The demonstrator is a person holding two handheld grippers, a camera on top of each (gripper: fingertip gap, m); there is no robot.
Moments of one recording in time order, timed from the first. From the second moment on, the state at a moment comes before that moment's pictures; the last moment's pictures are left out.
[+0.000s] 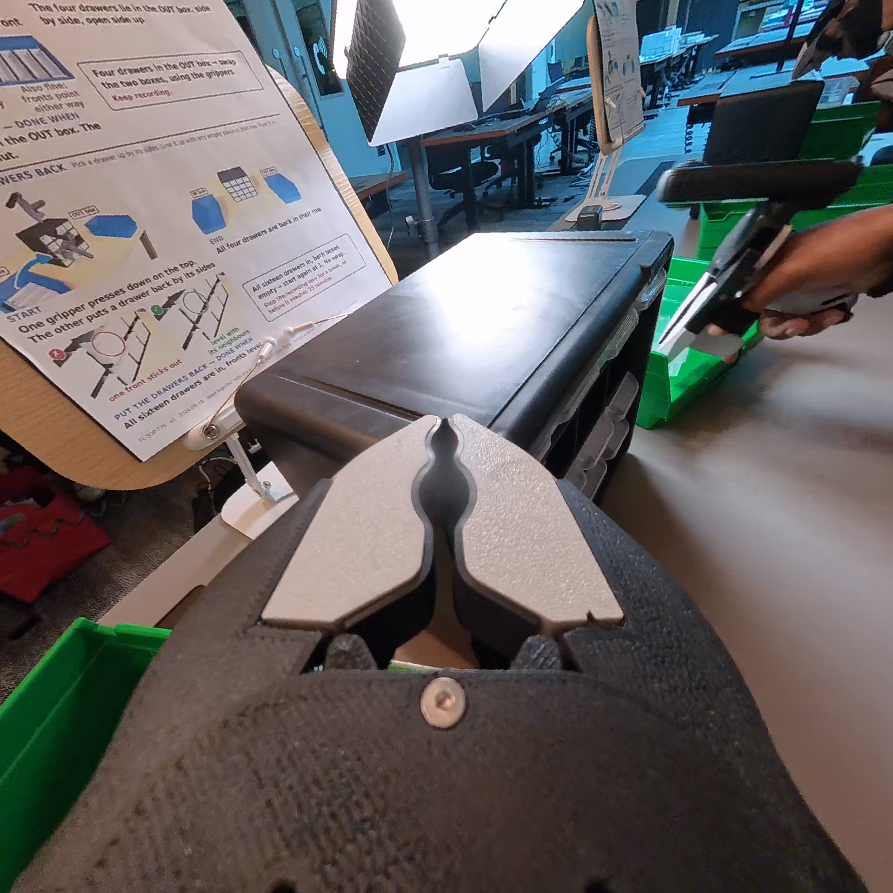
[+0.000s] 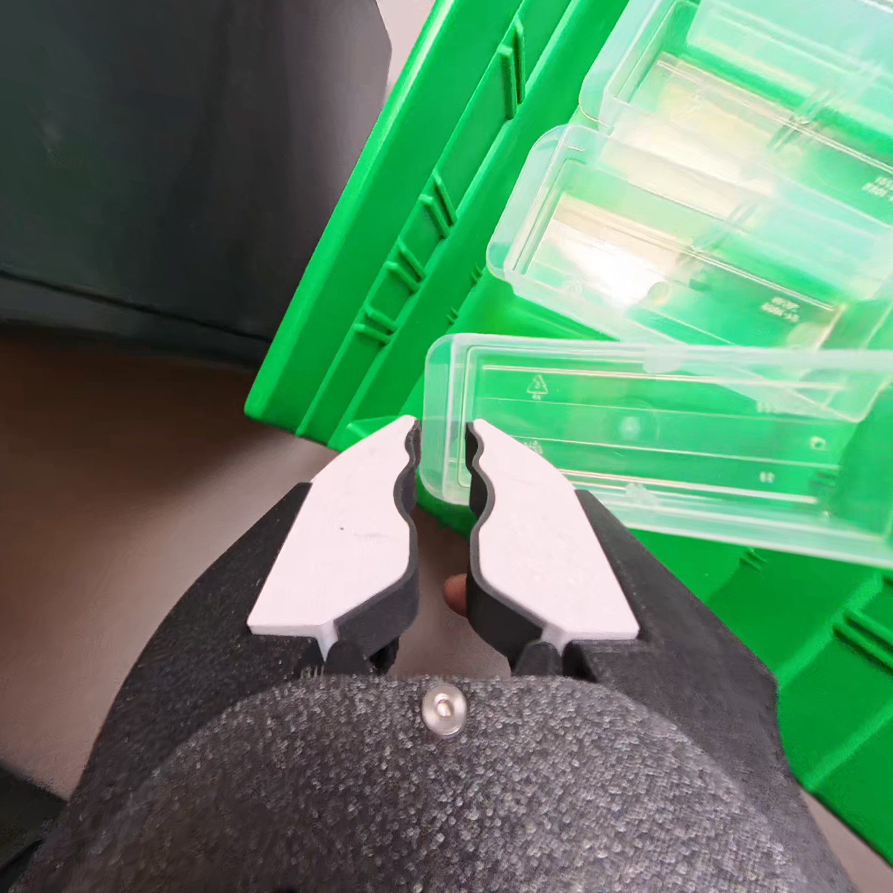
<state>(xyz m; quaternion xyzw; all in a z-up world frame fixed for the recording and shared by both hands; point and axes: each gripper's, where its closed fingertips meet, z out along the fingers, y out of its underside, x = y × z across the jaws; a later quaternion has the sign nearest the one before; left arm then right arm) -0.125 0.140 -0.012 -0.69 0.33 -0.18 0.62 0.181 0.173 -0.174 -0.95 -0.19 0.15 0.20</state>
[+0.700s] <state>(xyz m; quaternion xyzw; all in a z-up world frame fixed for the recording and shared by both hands) -0.126 0.140 -0.012 -0.69 0.34 -0.18 0.62 0.172 0.197 -0.153 -0.92 -0.22 0.24 0.21</state>
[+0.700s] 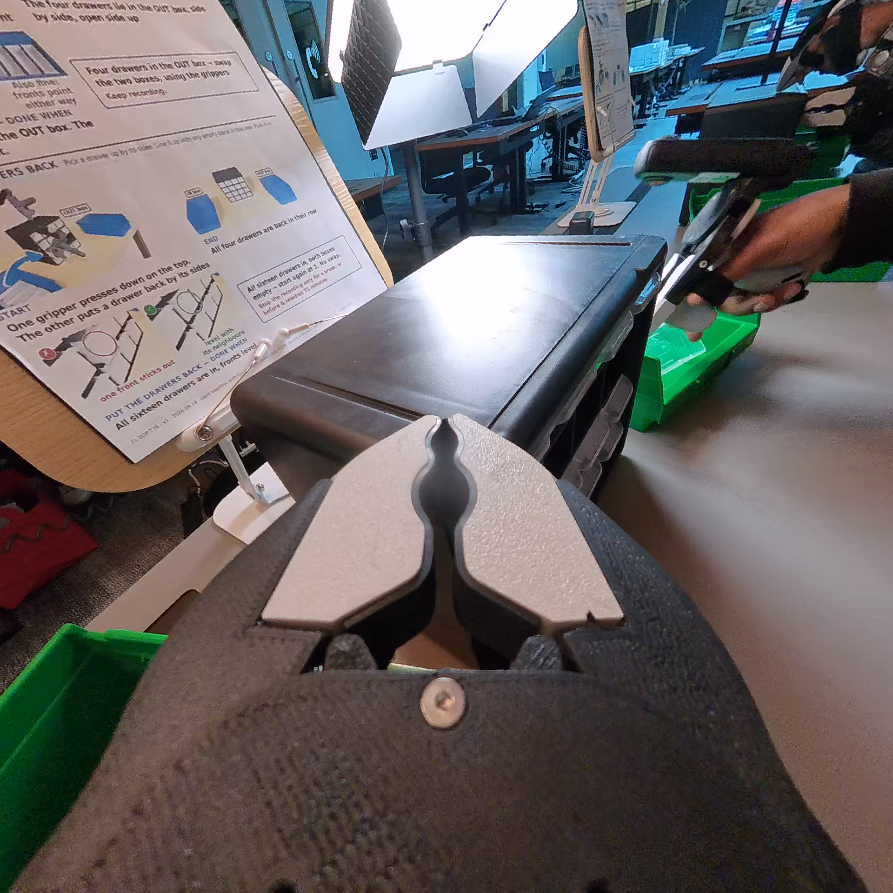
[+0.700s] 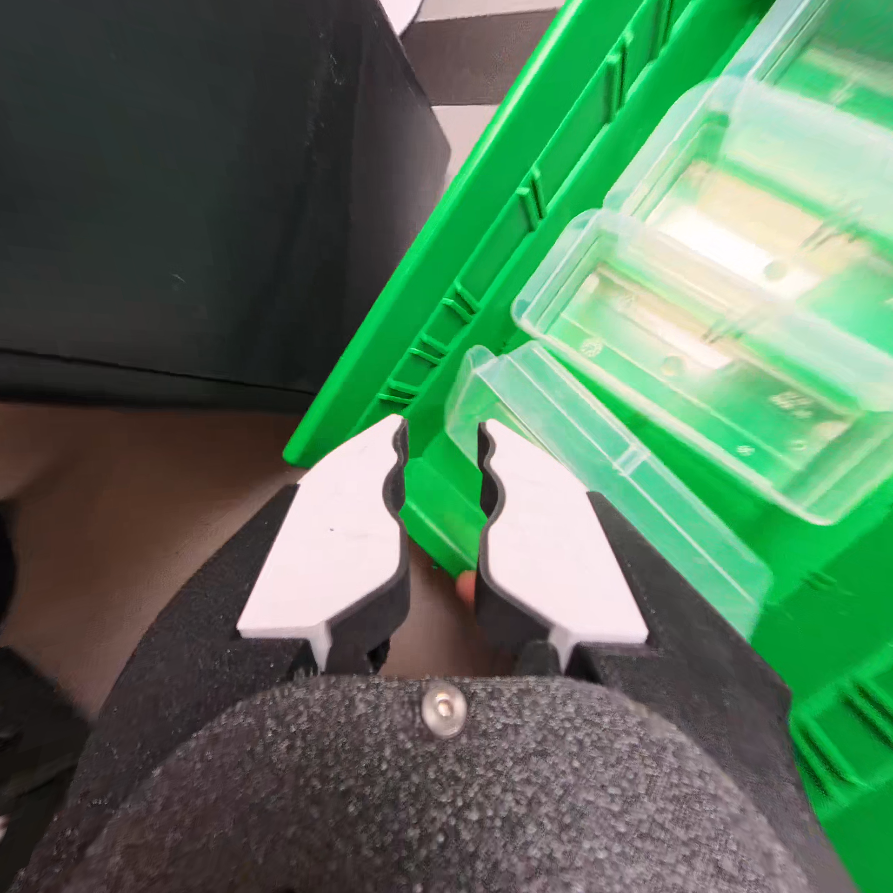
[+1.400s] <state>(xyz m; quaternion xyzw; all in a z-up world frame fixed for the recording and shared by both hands) -0.125 0.140 -0.012 -0.69 0.33 -0.19 0.62 0.232 0.198 -0.205 -0.86 -0.48 -0.05 0.17</state>
